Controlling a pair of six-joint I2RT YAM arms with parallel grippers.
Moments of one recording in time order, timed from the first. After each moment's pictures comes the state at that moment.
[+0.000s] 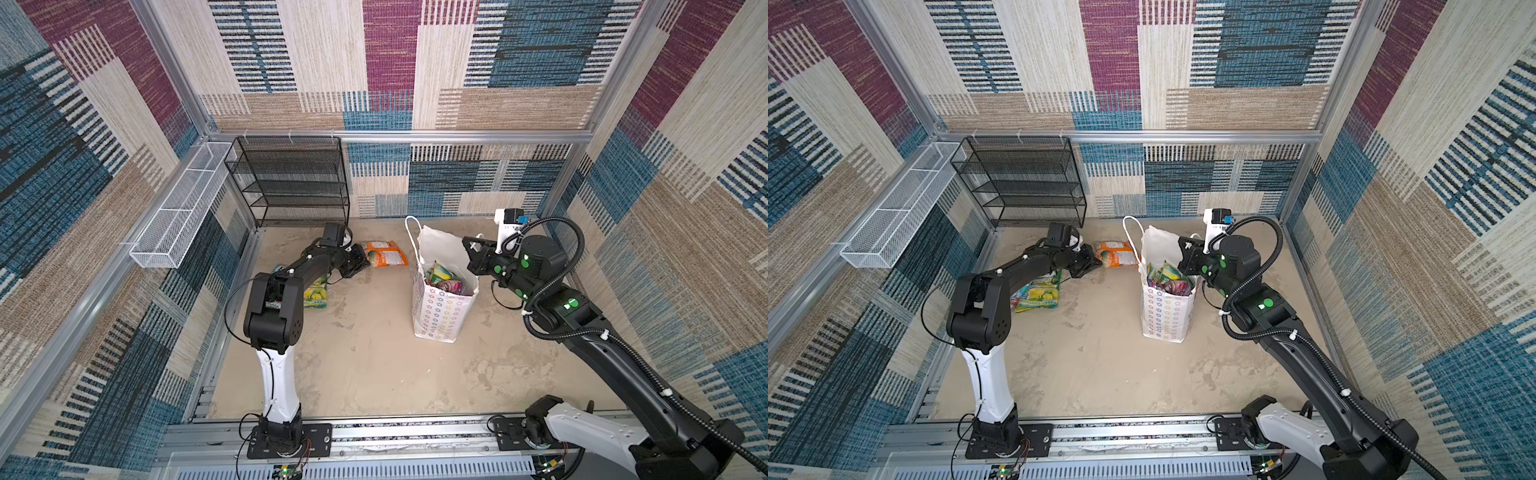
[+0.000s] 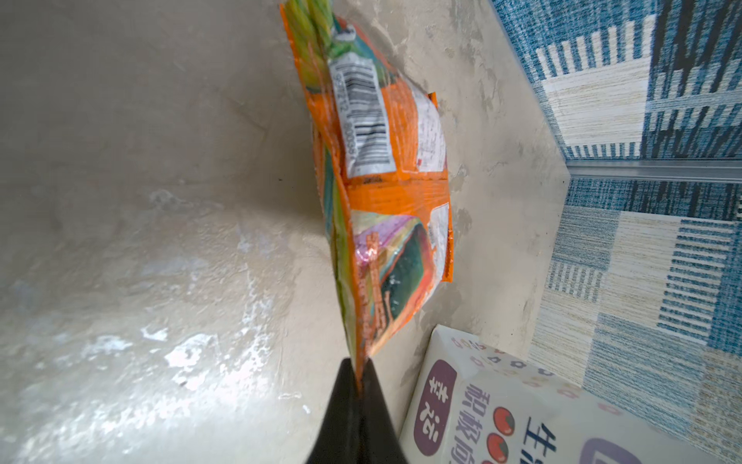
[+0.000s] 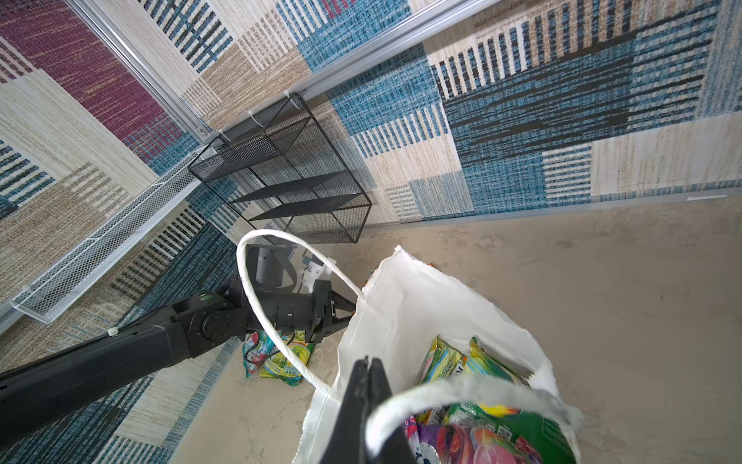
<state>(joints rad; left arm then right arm) -0.22 2.04 1.49 -0.34 0.47 -0.76 0.49 1.05 1.11 -0.24 -0.04 0.49</state>
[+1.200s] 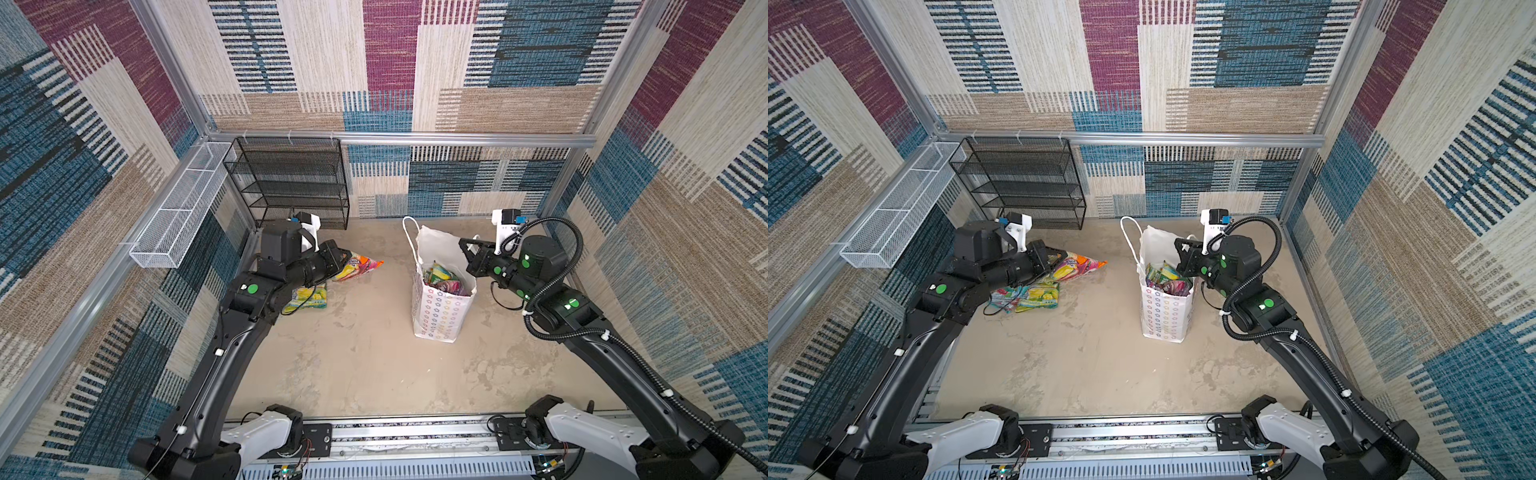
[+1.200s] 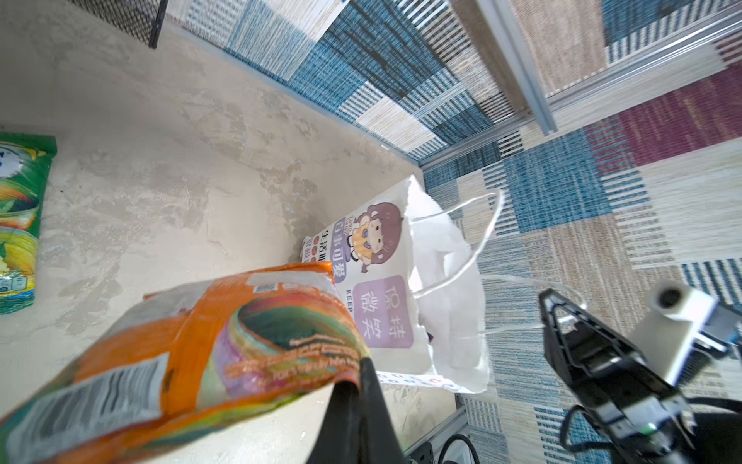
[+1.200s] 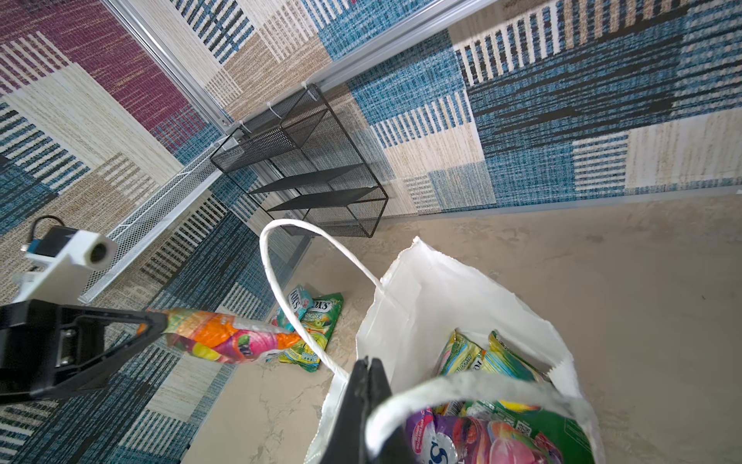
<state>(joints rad) -0.31 1.14 1.43 -0.76 0.32 -0.73 0.49 1.05 1.11 -0.25 -0.11 0.50</state>
